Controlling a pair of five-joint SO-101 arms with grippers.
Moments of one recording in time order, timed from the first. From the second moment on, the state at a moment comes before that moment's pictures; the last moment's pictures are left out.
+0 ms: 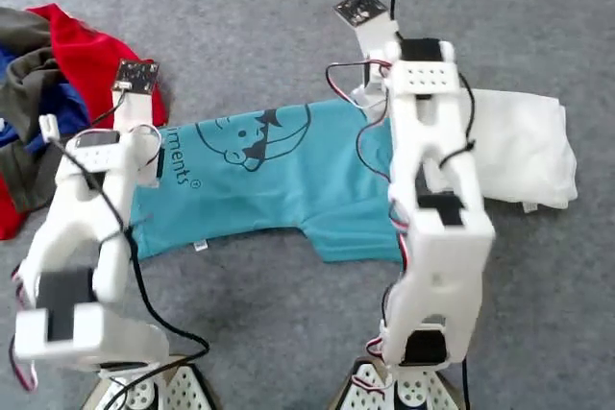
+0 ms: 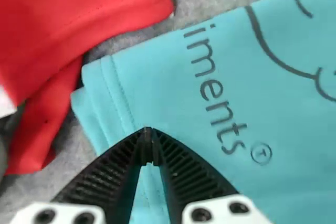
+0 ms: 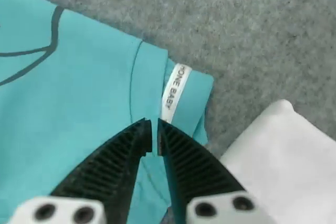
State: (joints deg) left arm -12.5 1.1 31.0 43.0 -13.6; right arm -0.9 36.7 -29.2 73.5 27.3
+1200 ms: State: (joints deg) left arm -13.5 29.0 -20.8 54.7 -13.1; right arm -4.7 65.3 -91.7 100.8 21.6
